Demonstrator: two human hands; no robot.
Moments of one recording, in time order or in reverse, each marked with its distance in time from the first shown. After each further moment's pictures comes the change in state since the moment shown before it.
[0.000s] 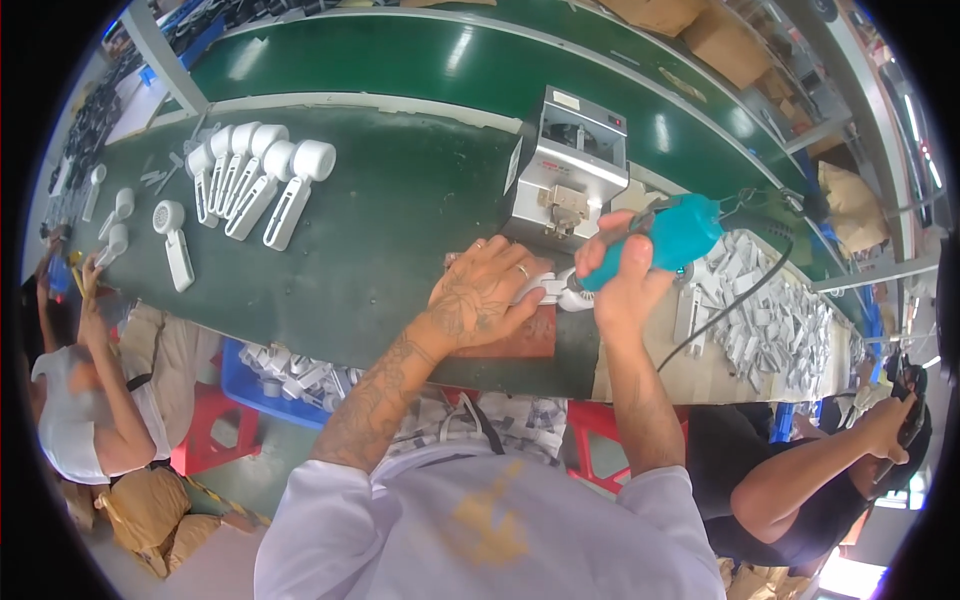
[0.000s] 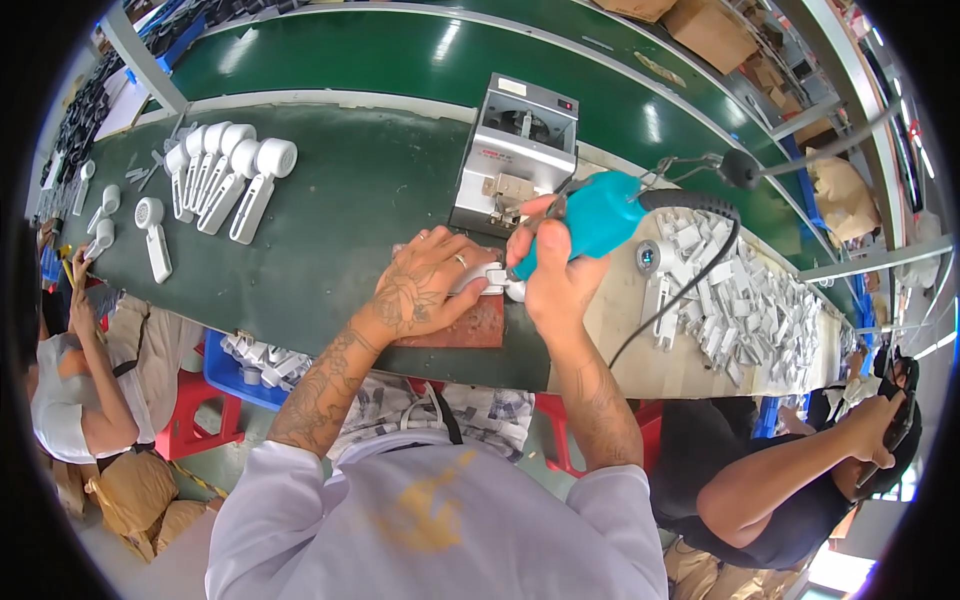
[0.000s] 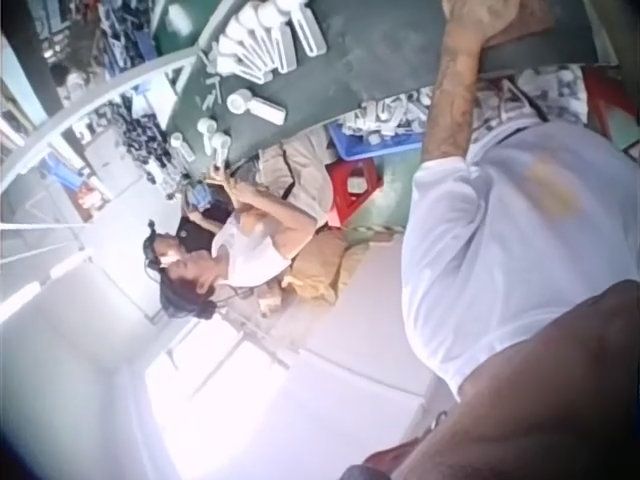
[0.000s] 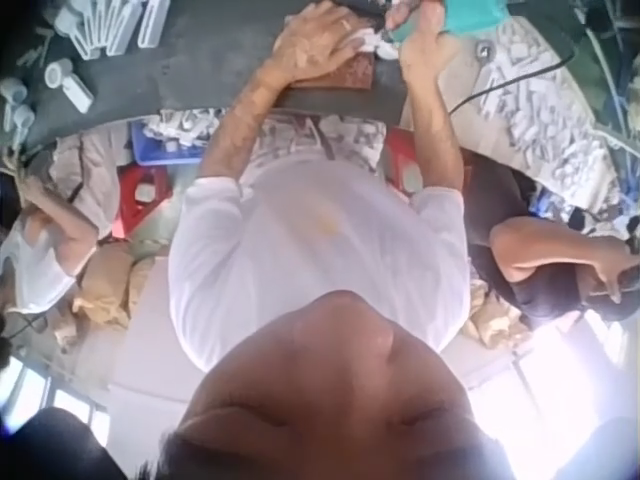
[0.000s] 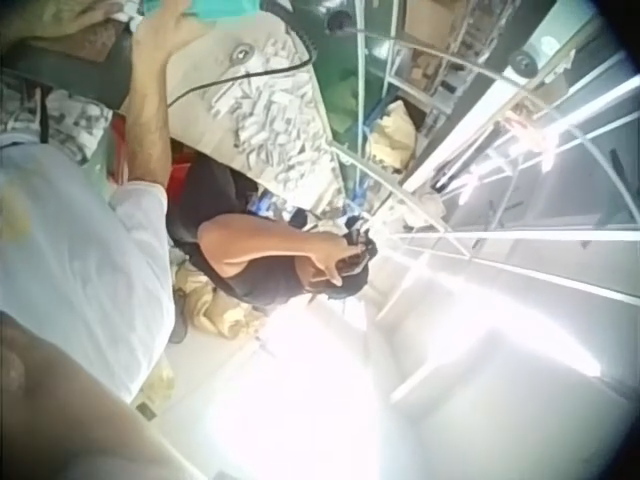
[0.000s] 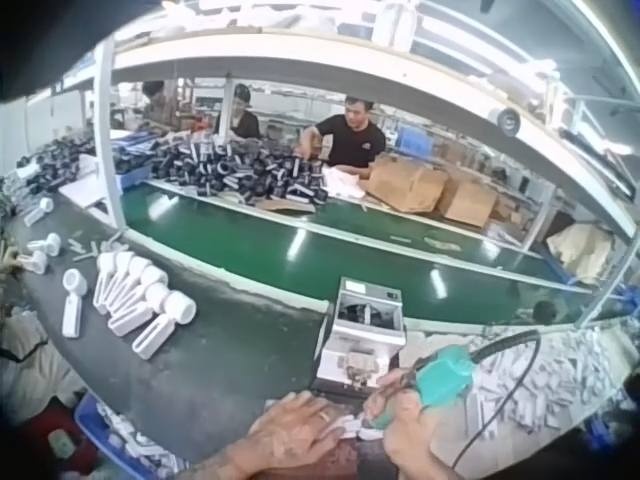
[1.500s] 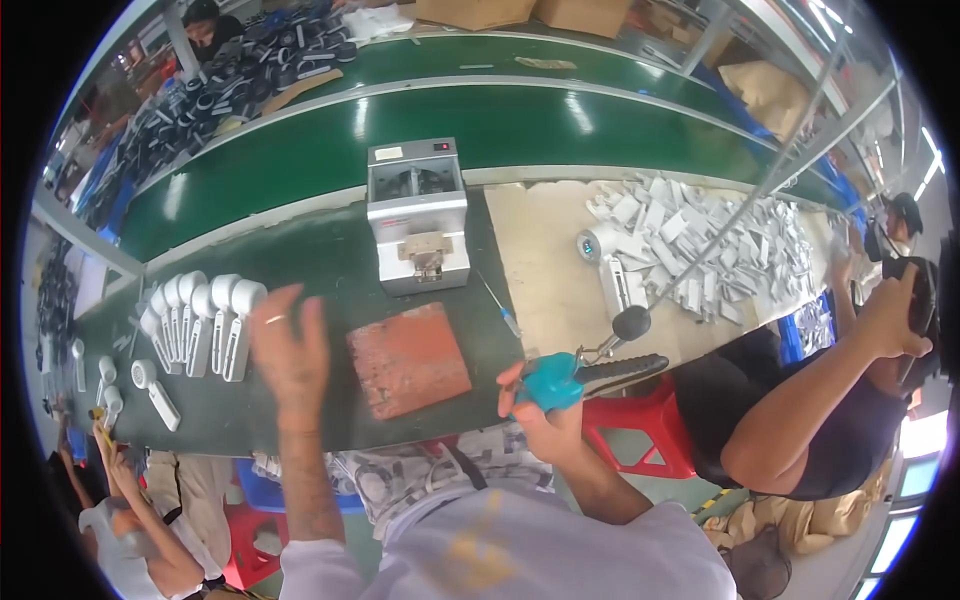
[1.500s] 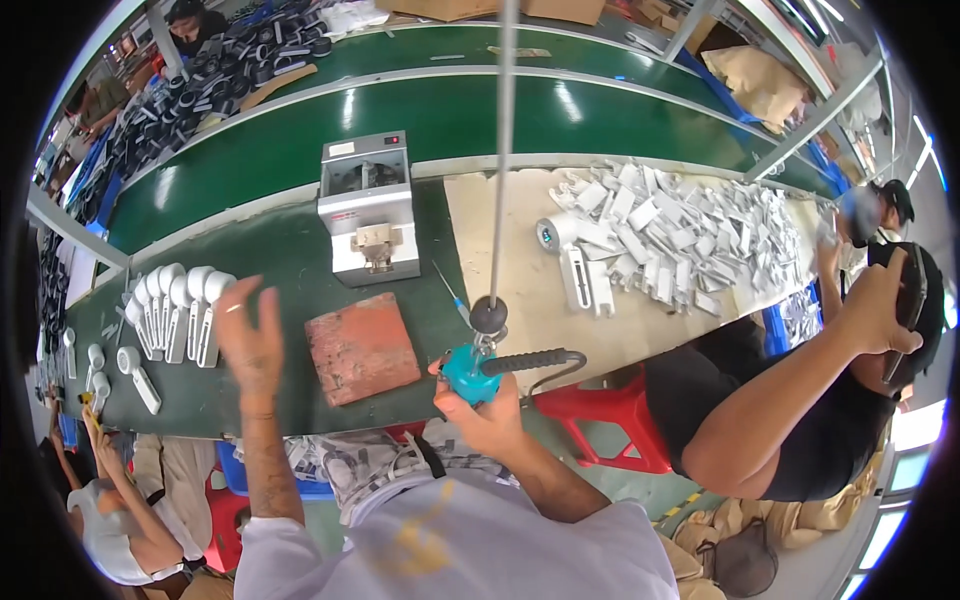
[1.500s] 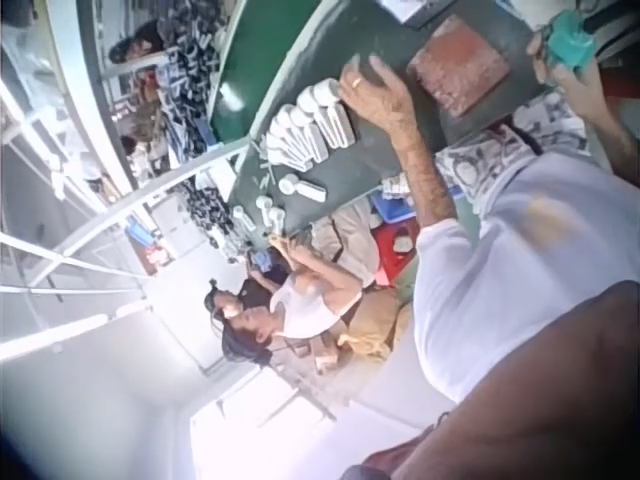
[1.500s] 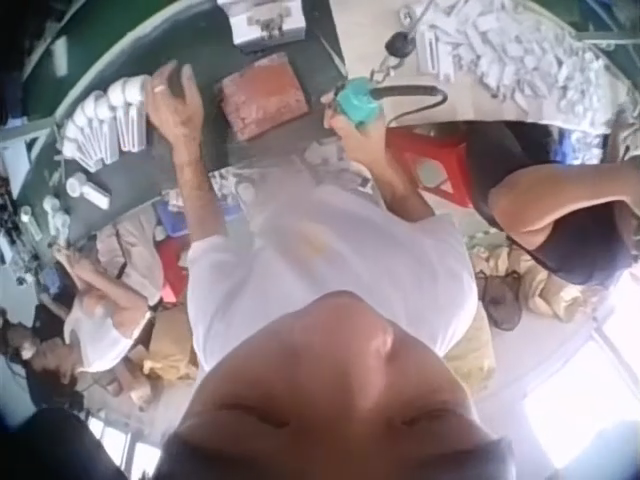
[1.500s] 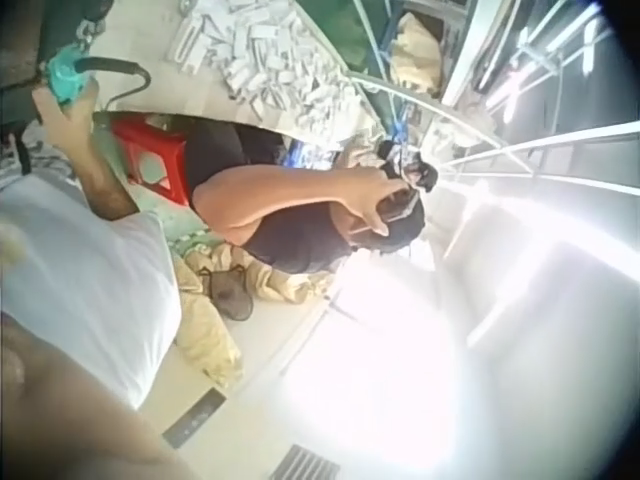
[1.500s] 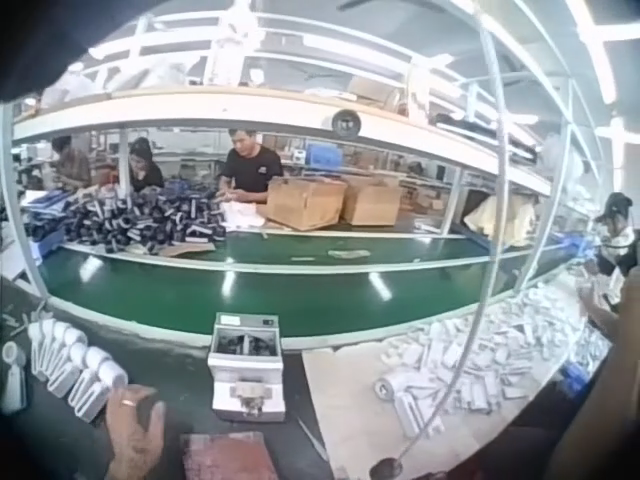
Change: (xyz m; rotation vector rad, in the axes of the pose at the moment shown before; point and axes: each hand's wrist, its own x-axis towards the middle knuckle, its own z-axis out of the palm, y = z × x) left_hand -0.010 -0.023 -0.054 0.393 0.599 -0.212; right_hand -0.135 -0.031 -0.066 -0.026 0.011 0.243
